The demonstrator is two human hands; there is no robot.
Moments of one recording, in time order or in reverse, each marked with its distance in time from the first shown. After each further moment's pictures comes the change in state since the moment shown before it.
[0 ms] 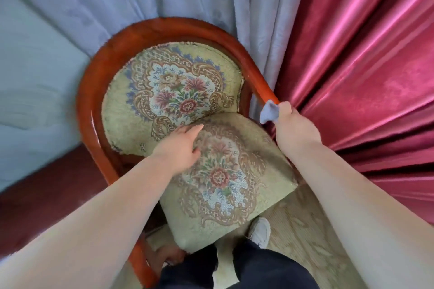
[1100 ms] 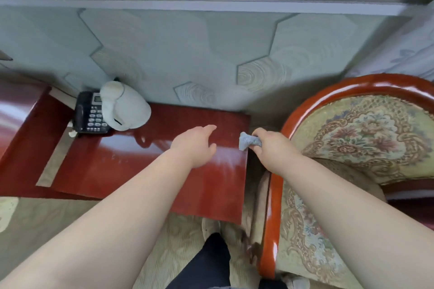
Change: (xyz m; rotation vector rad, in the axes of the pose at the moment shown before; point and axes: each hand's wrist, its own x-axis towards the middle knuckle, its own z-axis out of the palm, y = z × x) left_hand -0.267 -0.374 0.032 -0.421 0.224 -0.584; right_hand -0.102 -0.502 0.077 -0.046 -0.324 -0.834
